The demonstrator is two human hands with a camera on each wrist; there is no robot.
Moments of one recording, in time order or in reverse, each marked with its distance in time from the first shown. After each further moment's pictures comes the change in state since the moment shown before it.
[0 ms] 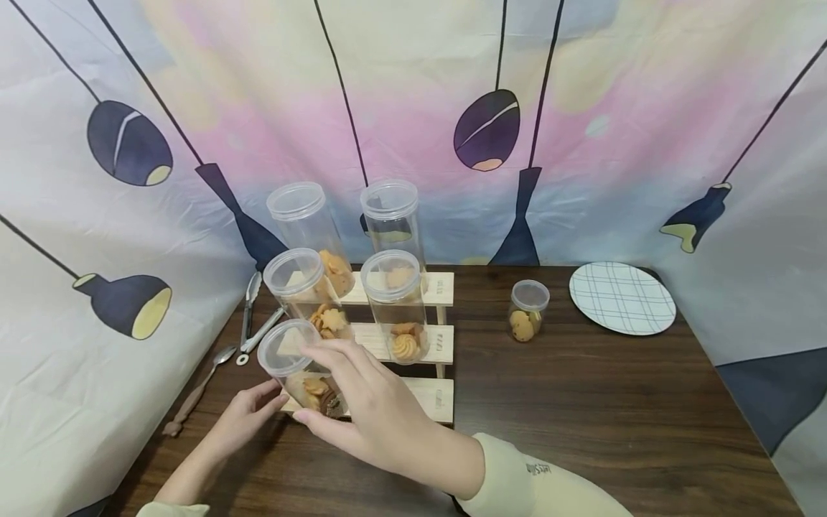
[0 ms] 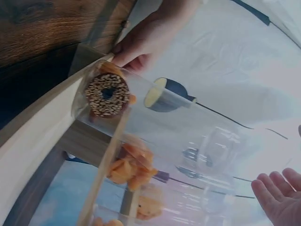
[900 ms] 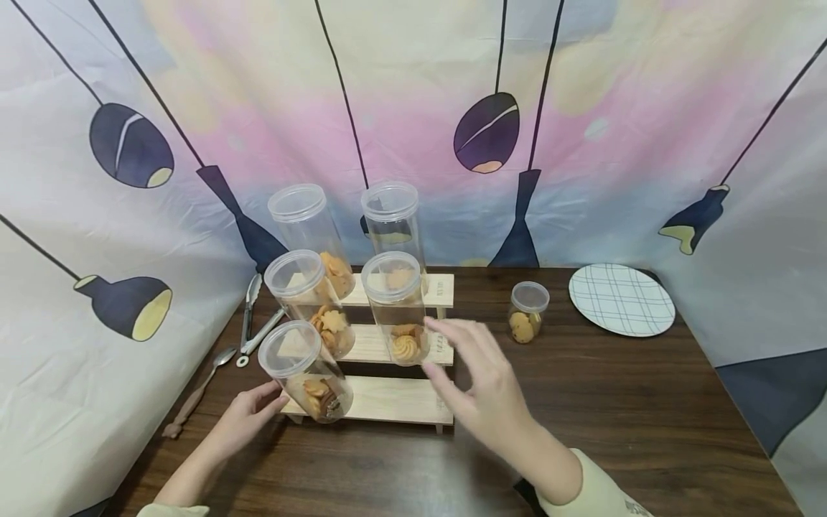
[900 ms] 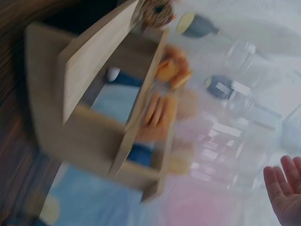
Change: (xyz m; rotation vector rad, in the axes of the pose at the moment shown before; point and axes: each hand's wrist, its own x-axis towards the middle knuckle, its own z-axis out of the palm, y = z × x) left_hand 0.002 -0.001 -0.001 0.003 -0.027 -0.025; right_hand -0.043 0.033 -0.079 -0.106 0.256 0.082
